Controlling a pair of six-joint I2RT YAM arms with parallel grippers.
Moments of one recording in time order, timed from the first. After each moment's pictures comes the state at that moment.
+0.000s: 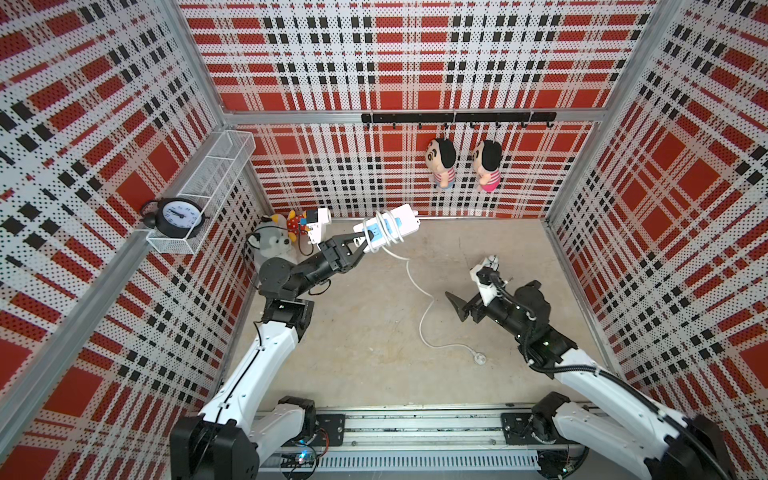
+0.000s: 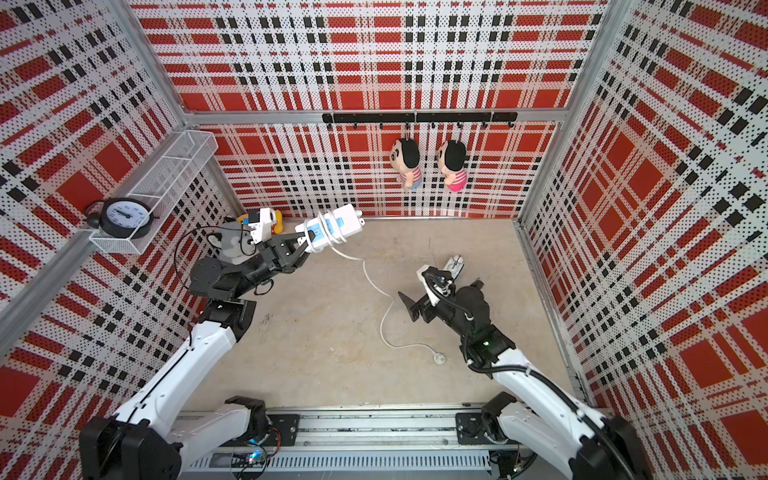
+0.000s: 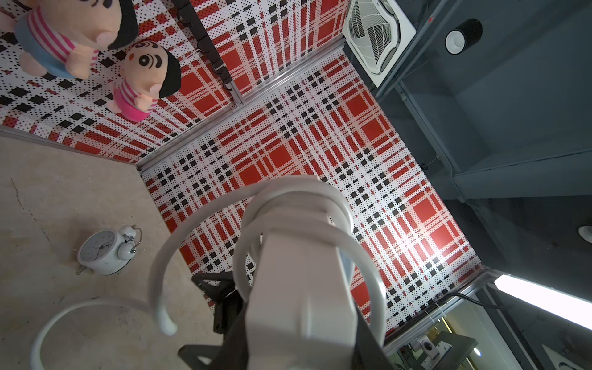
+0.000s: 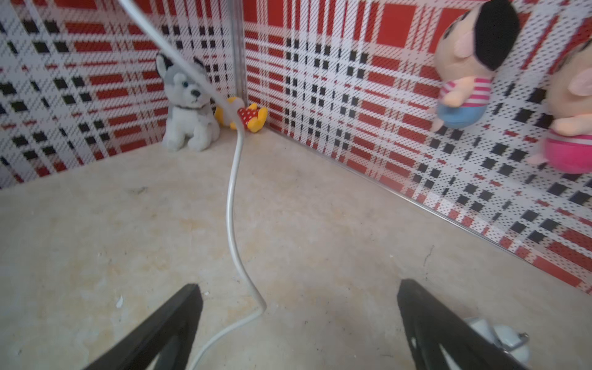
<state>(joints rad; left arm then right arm) -0.18 1.08 0.83 0.73 0.87 -1.43 0.54 0.90 0.56 0.22 -0.14 -0.06</state>
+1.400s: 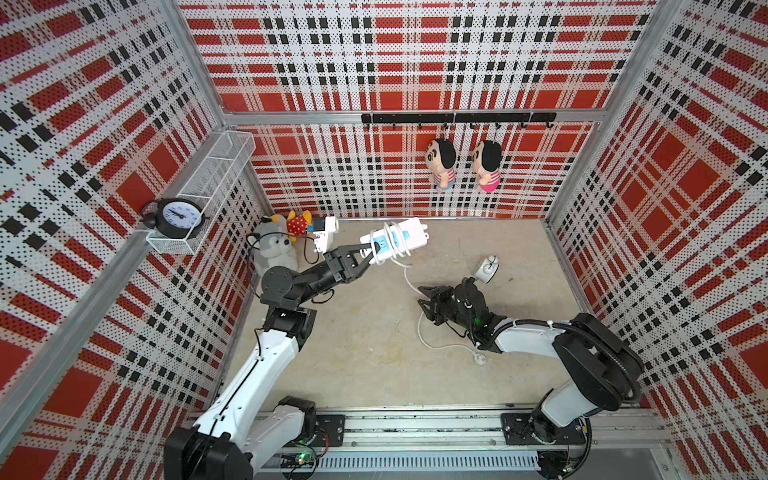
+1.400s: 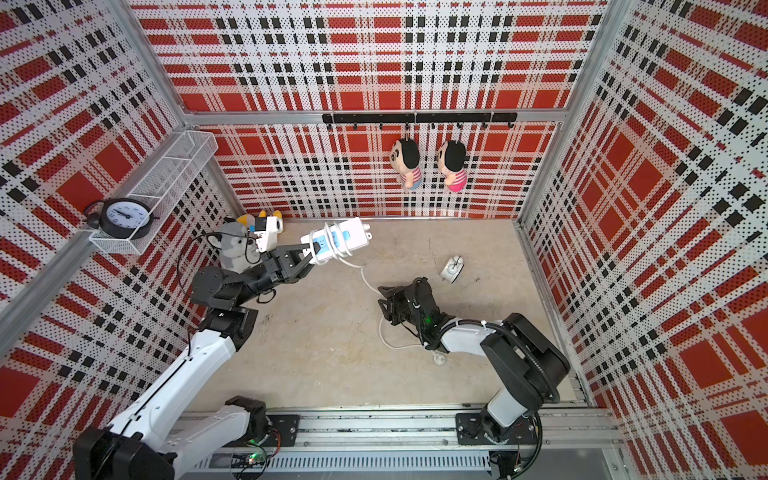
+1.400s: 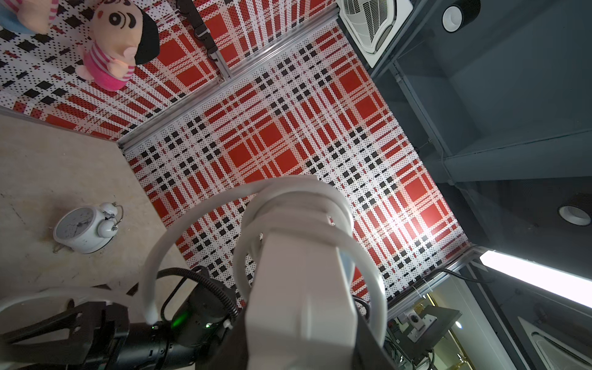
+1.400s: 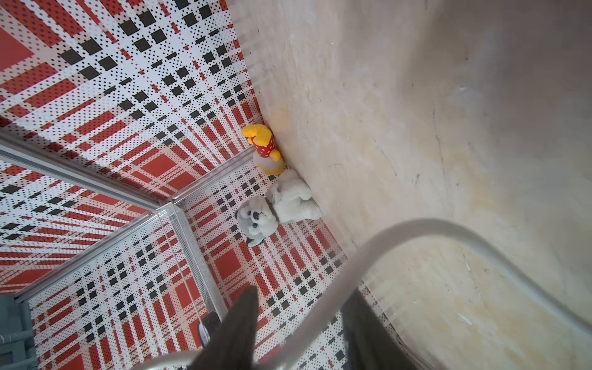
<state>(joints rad) -0.23 1.02 0.79 0.72 0.89 -1.43 0.69 1.62 0.65 0.63 -0.12 1.98</state>
